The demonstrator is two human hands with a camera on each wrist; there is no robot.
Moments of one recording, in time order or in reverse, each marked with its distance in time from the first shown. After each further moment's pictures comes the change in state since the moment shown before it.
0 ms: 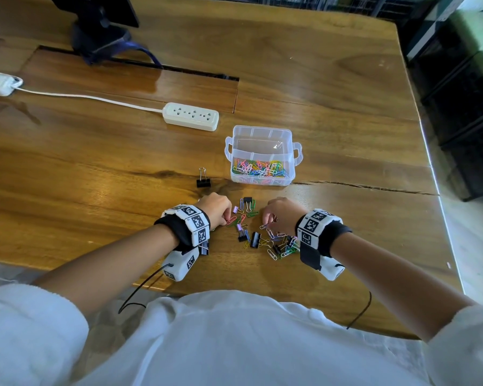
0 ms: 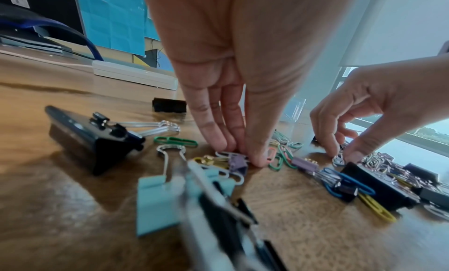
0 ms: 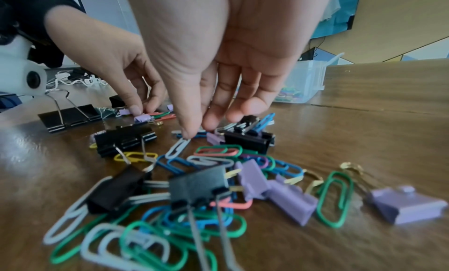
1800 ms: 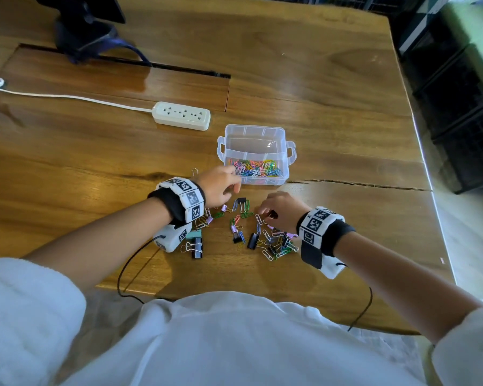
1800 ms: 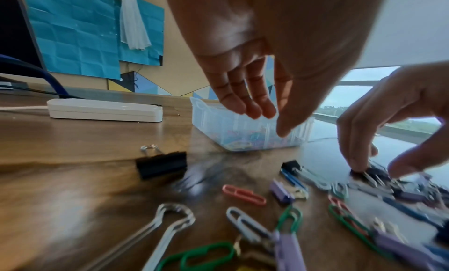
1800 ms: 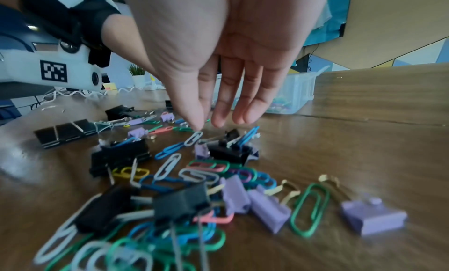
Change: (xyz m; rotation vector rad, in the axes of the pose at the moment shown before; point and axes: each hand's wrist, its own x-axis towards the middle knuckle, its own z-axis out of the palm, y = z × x) left_hand 0.027 -0.002 -0.040 0.031 0.171 0.292; right_hand -0.005 0.008 -0.007 0.003 0.113 0.006
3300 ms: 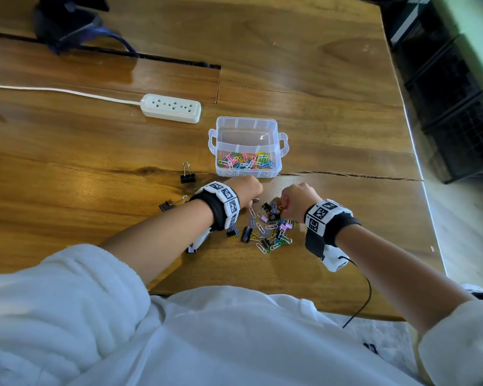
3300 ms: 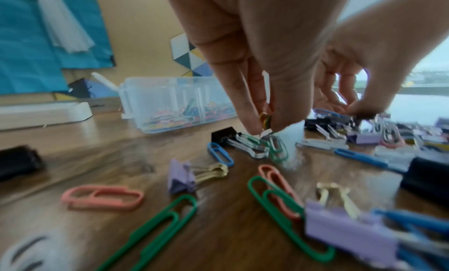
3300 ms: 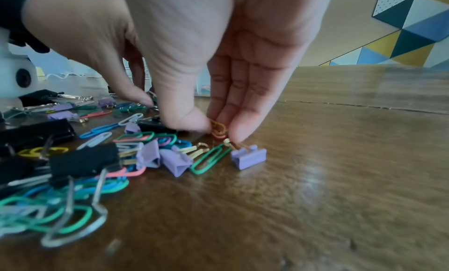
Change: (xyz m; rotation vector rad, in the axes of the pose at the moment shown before) left_hand 0.048 0.055 0.034 0.326 -0.260 0.071; right_hand -0.011 0.028 -0.003 -0.035 -0.026 0.371
